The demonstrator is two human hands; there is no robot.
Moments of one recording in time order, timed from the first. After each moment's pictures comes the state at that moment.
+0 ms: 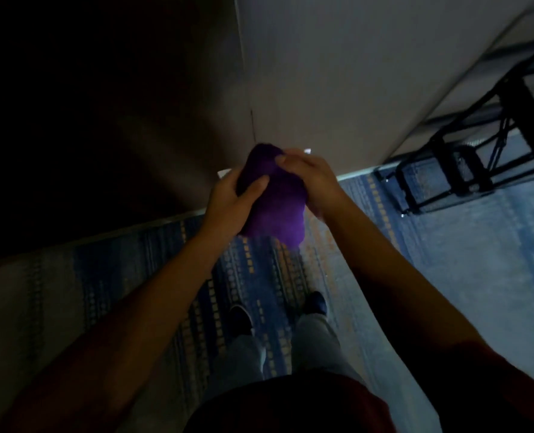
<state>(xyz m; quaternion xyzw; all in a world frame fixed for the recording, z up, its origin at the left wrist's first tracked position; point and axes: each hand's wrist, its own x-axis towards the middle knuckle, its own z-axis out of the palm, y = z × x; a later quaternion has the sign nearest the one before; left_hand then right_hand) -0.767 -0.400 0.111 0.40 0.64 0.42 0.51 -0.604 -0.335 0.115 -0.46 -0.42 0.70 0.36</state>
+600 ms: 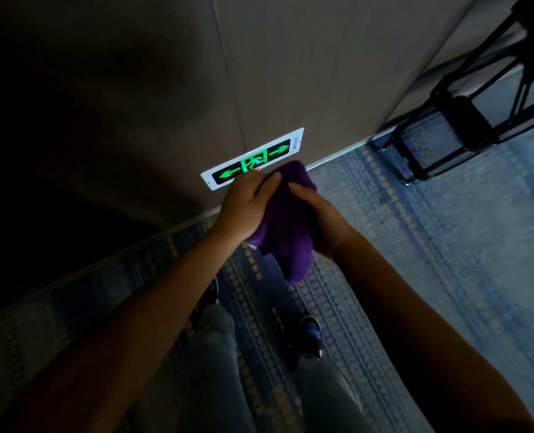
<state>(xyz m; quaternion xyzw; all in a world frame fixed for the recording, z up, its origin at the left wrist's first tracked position) -0.800 -0.338 -0.032 0.65 0.58 0.31 0.38 -0.638 -0.368 -0.026 -0.42 -0.15 0.81 0.38</state>
